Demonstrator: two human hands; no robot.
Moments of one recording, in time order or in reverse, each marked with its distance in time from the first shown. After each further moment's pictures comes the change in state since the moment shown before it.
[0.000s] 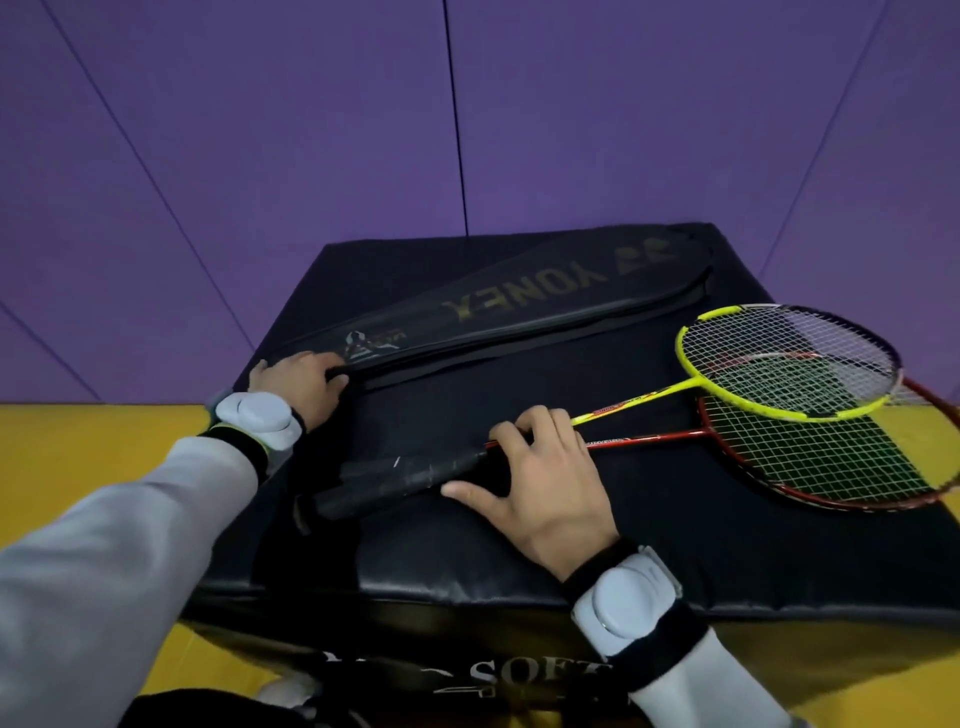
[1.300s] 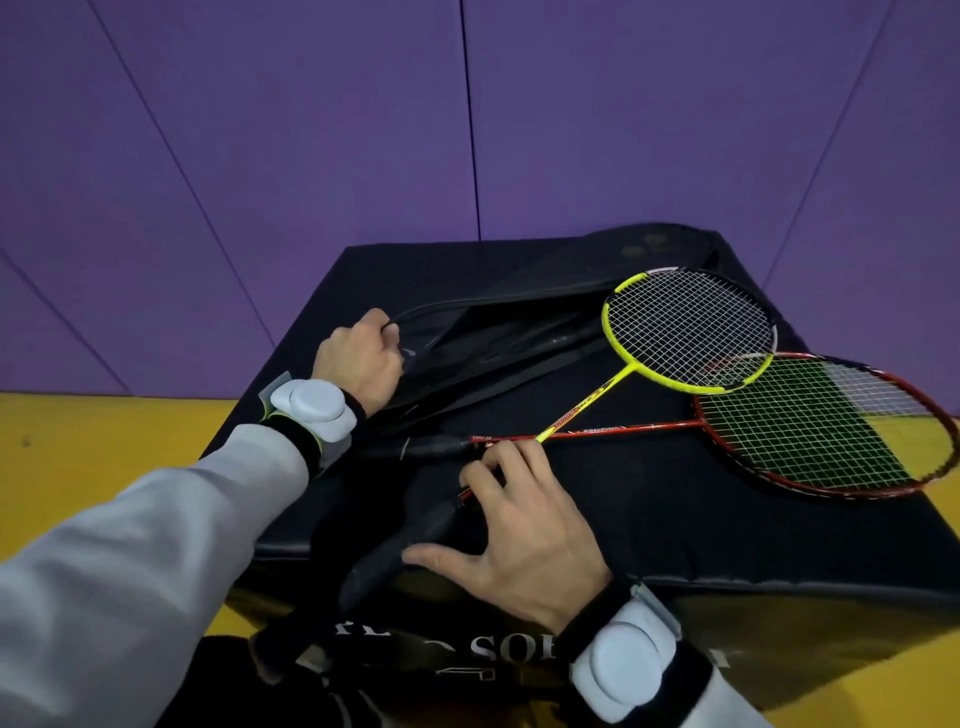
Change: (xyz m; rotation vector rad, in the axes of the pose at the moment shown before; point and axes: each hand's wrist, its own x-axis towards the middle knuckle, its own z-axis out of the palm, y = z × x) left_hand -0.058 0.074 -0.044 -0.408 0.231 0.033; right_hand -0.050 -0.033 -0.031 0.188 0.062 -0.193
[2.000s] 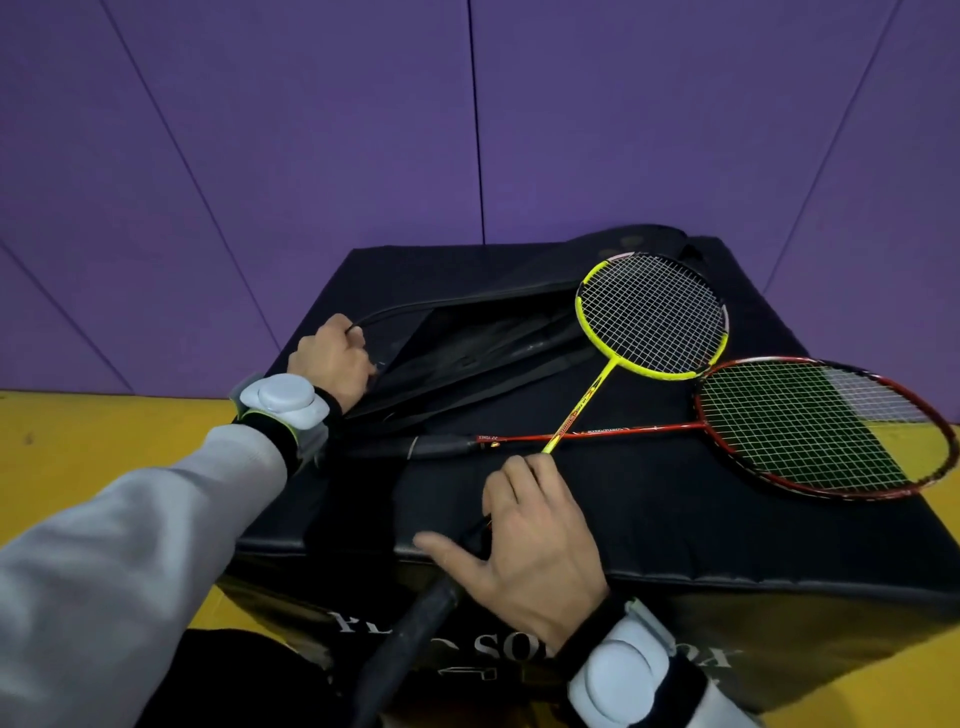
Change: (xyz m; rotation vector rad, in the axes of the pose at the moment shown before) left_hand 0.002 -0.025 -0.015 -0.100 0.020 -0.217; right_hand -0.010 -0.008 0.007 -0.106 0.087 0.065
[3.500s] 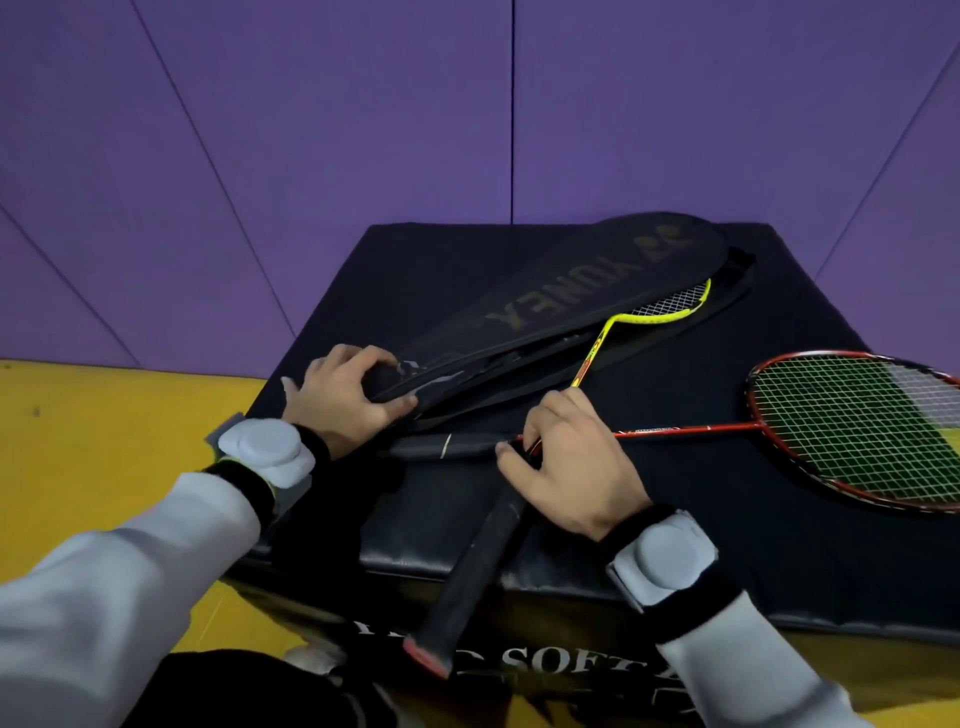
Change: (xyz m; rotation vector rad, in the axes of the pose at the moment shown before) left_hand 0.001 -0.067 0.011 0.190 -0.203 0.194; right_hand 0.077 0.038 0.026 0.099 -0.257 0.024
